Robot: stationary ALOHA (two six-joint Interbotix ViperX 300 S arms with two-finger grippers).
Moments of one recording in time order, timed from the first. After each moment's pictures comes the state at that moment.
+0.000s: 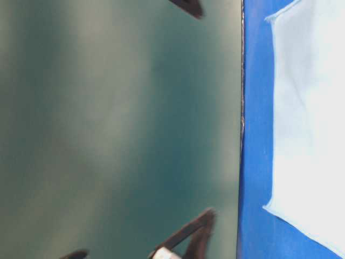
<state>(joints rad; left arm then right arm) 0.38 -0.20 0.96 -0.02 -0.27 0.08 -0.53 -0.38 1.01 -0.04 -0.01 0.01</state>
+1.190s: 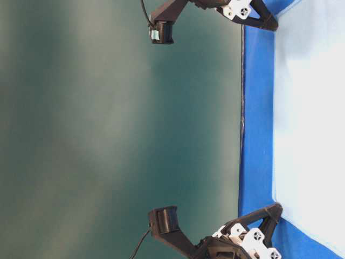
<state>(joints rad) 0.49 0.15 0.84 -0.02 -0.21 0.25 -0.62 0.03 0.89 -0.12 -0.03 0.01</state>
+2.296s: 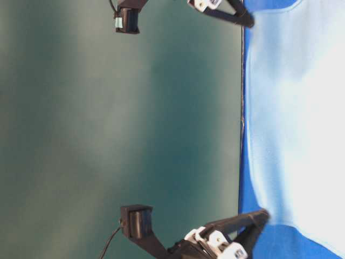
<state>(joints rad) 0.35 -0.01 0.84 -0.02 -0.02 0.30 -0.48 -0.17 0.93 -0.09 0.09 0.03</state>
